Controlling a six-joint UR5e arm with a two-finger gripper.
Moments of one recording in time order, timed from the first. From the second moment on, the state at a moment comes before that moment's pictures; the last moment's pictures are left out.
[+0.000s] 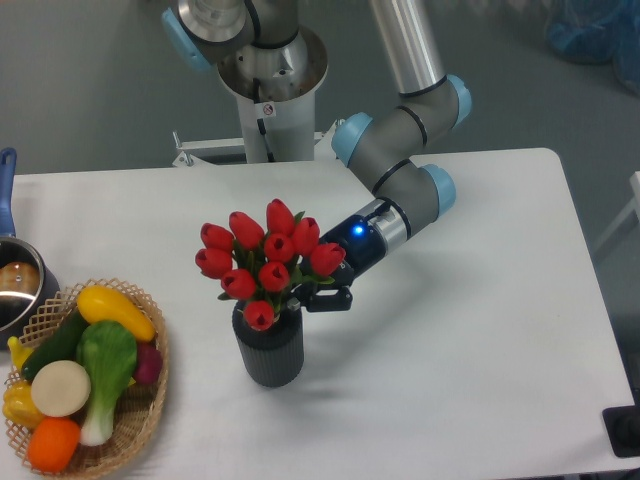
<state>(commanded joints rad) 2.68 -2.05 -2.01 -0.80 -0.10 1.74</state>
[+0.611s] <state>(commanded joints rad) 2.68 -2.05 -2.03 -0.80 -0.09 1.77</state>
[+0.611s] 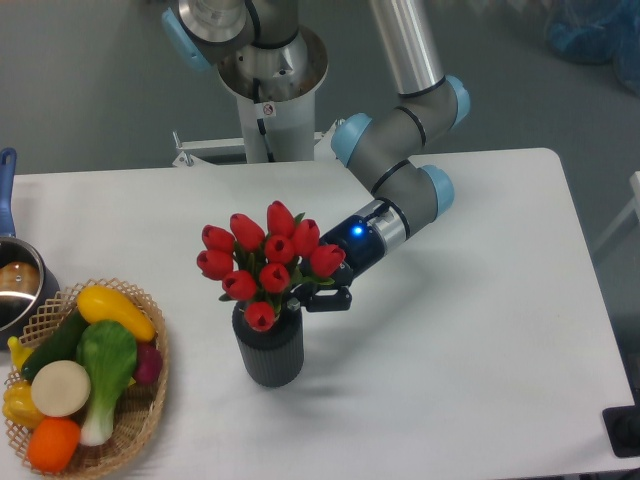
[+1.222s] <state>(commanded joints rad) 2.68 -2.04 -2.02 -0.80 -0.10 1.77</state>
